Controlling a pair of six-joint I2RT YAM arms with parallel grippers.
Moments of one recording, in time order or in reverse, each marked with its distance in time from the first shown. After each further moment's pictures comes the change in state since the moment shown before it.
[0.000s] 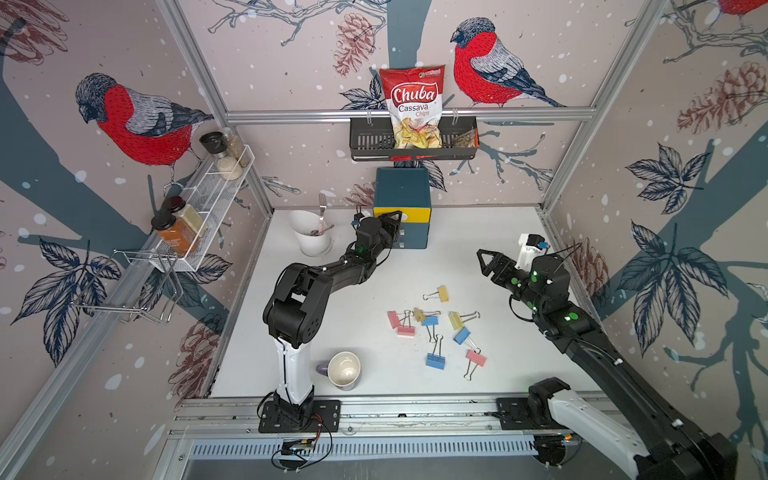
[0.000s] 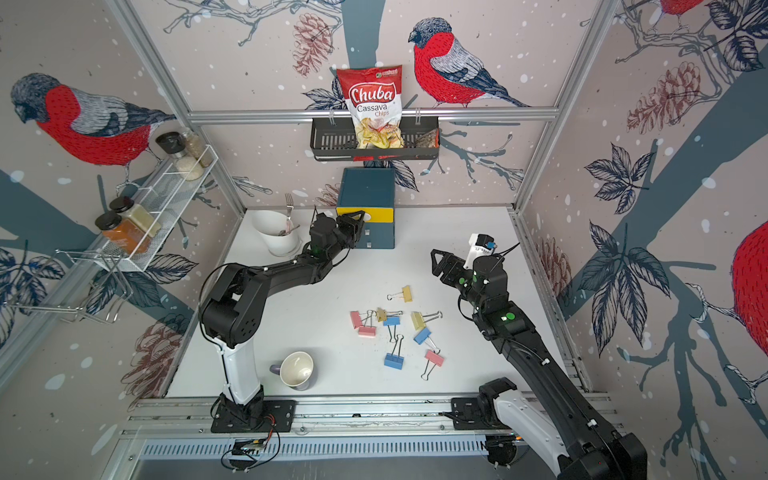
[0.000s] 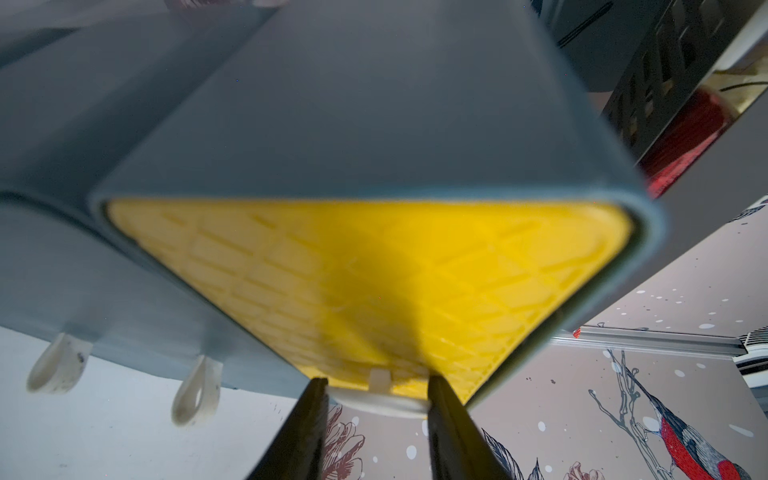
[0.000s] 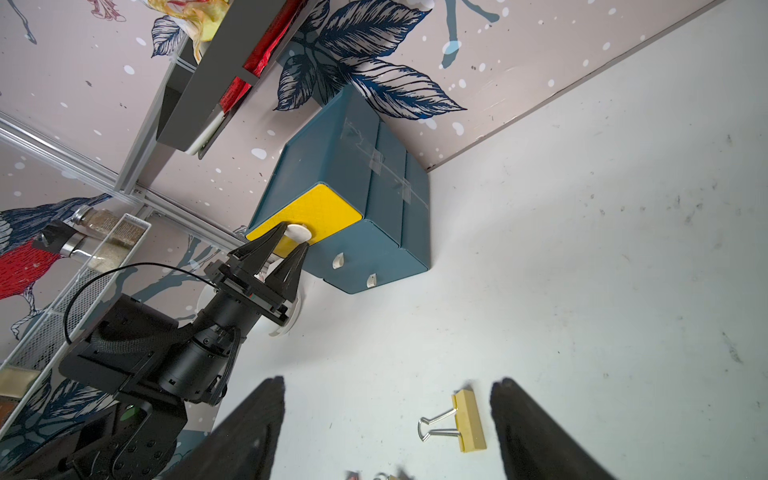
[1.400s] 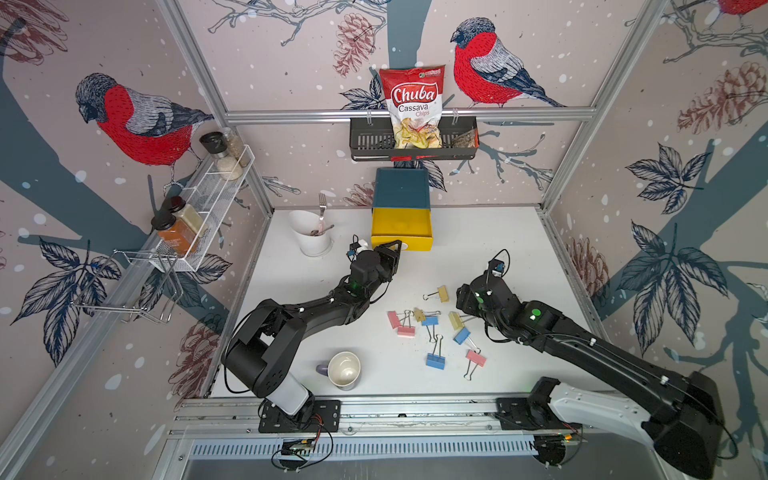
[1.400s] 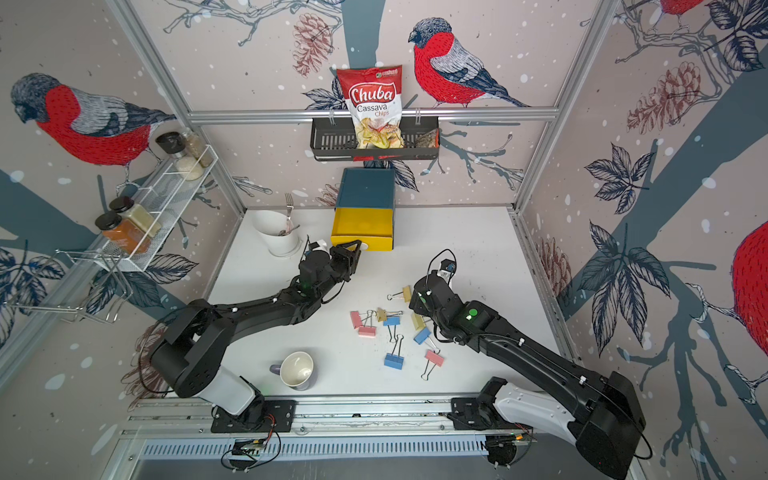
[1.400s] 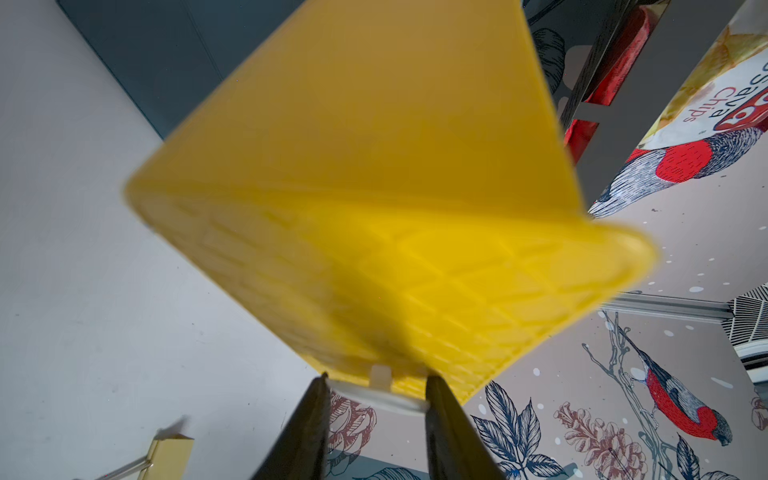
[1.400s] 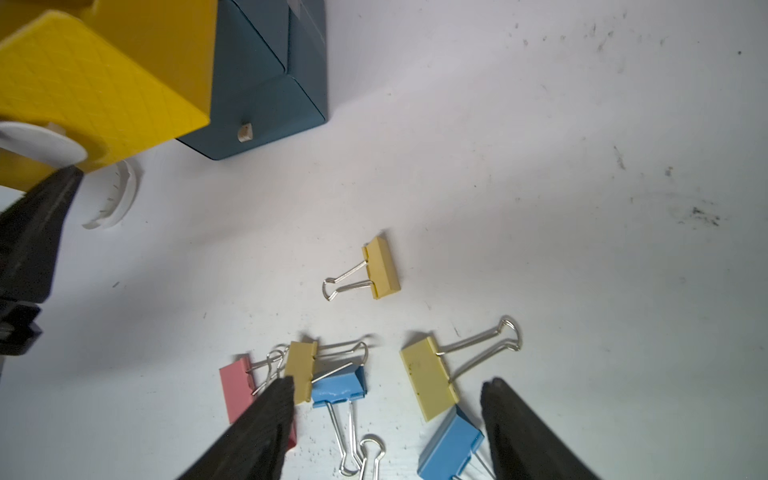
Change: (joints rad) left arm -0.150 -0.363 -0.421 0.005 -0.128 -0.047; right arm 0.473 0.167 0.085 -0.484 0.462 0.196
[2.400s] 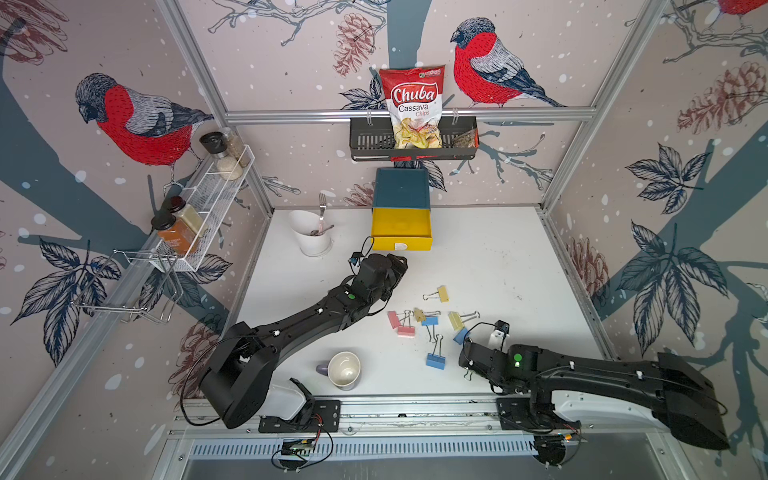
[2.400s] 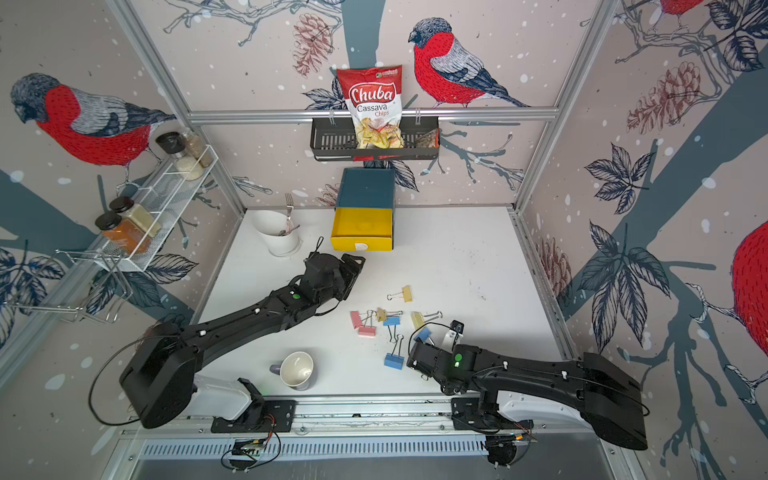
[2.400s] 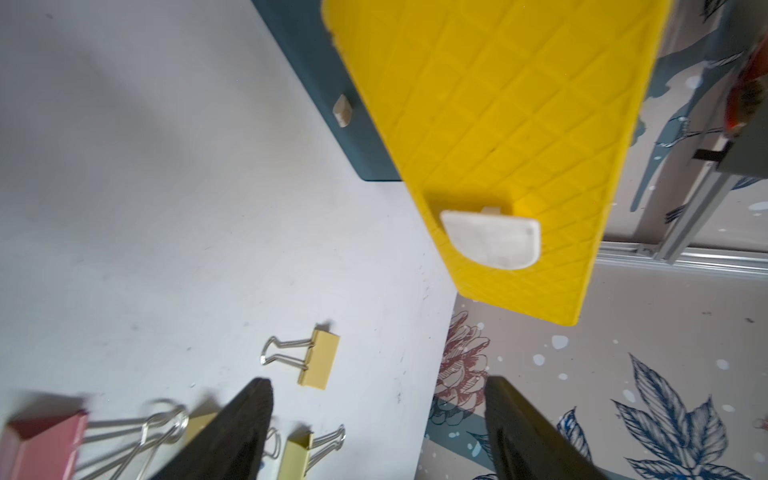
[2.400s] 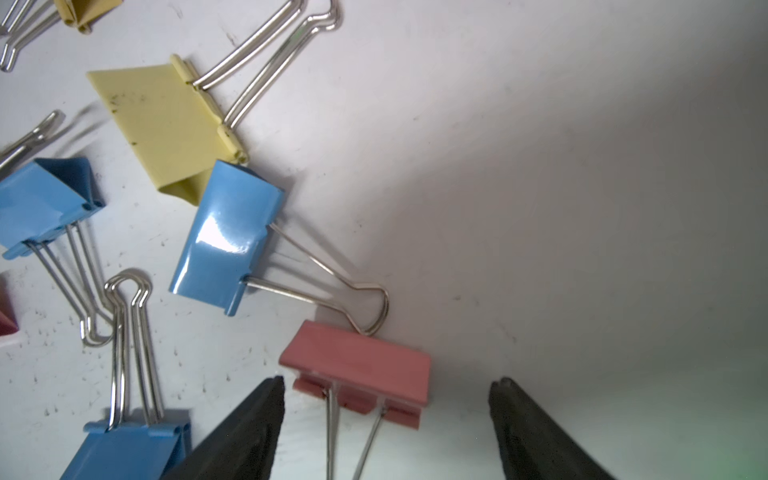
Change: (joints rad) left arm -0.113 -0.190 0.065 -0.645 -0.069 0.124; right arm 0.377 -0.019 -0.362 -0.137 0.027 0.619
